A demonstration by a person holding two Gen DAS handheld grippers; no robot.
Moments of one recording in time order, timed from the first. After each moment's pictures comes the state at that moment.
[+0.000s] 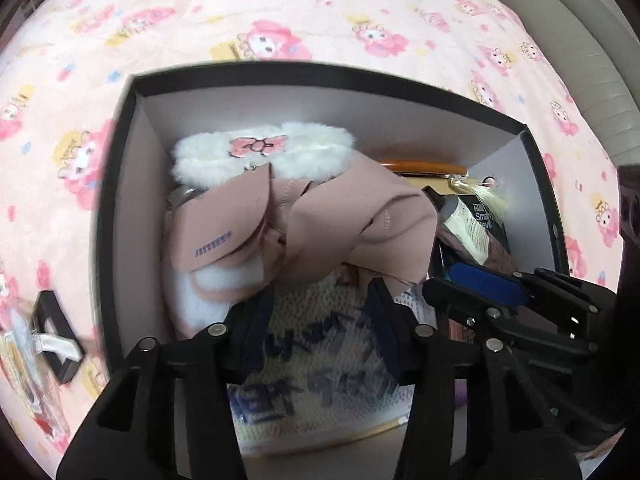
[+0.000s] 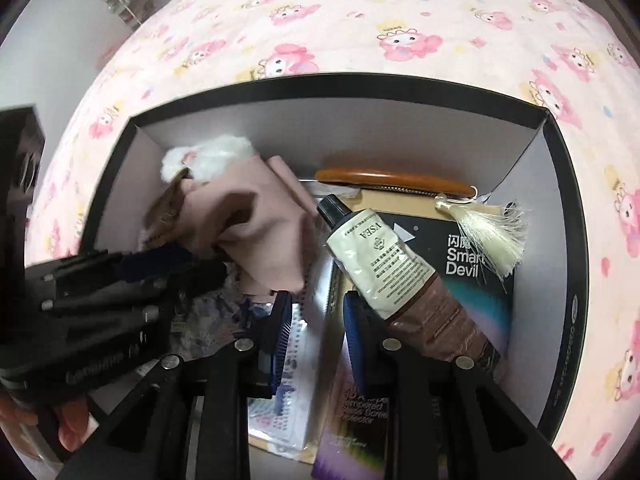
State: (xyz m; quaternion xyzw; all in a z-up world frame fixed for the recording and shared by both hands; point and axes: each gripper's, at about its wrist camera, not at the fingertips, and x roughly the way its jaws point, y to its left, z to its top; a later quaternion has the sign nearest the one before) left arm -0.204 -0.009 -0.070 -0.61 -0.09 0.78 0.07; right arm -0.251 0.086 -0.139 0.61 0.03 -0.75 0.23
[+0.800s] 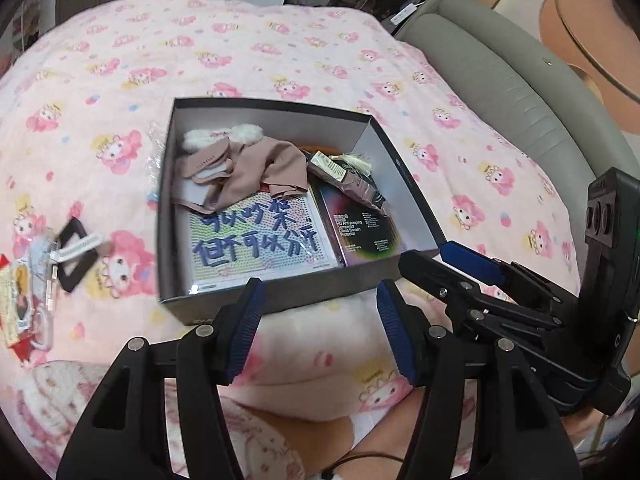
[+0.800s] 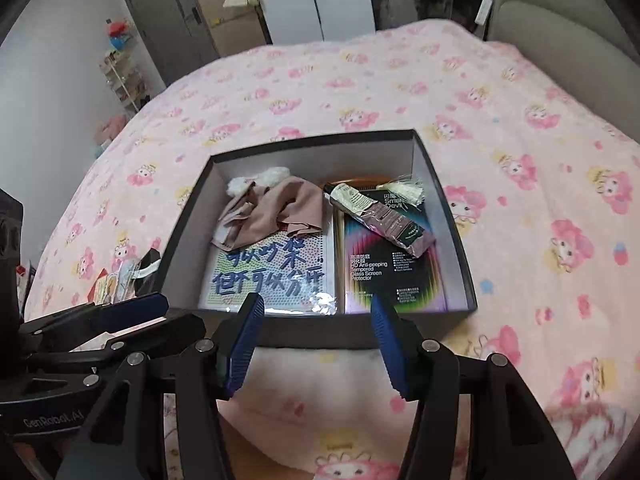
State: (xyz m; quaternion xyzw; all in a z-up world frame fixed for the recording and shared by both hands) left arm -0.060 0.007 -0.054 -0.50 -0.11 0.84 0.17; right arm -0.077 0.152 -0.042 0.47 -0.02 -0.87 0.16
